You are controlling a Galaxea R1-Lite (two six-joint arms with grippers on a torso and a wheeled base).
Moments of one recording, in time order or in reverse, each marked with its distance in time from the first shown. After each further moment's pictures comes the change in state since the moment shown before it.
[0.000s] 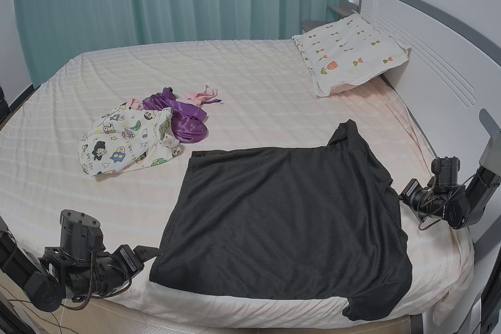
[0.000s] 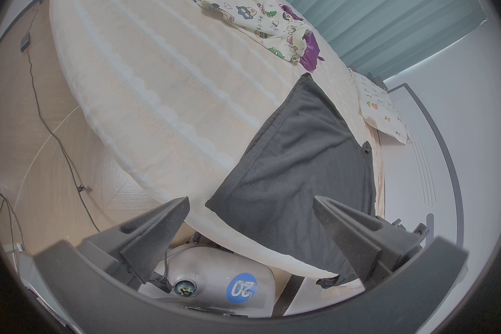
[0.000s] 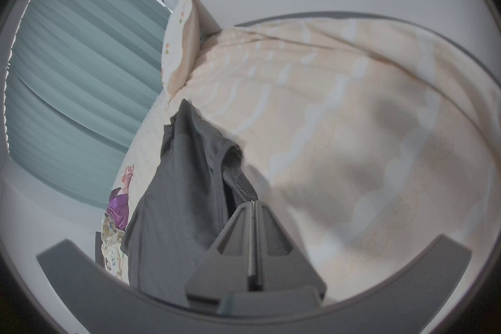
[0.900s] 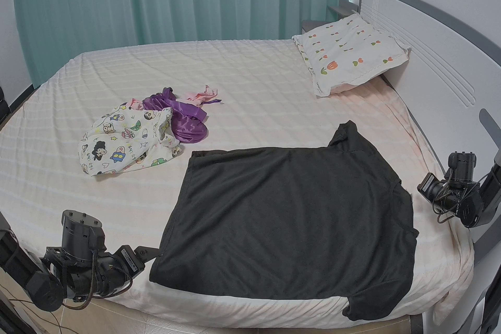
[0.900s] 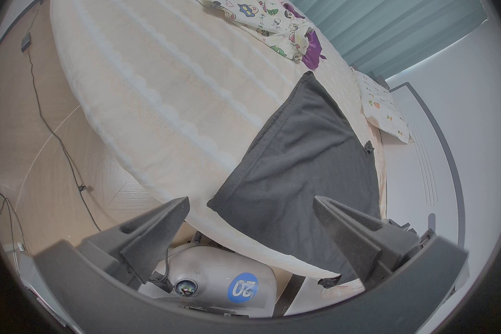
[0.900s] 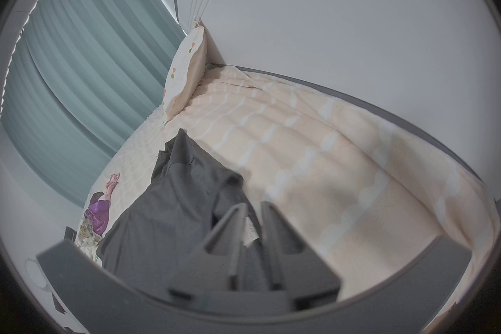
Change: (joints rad) left arm 0.000 0.014 -0.003 0.000 0.001 0.000; right arm -0.075 -0.091 0.056 -0.047 -0.110 -0.176
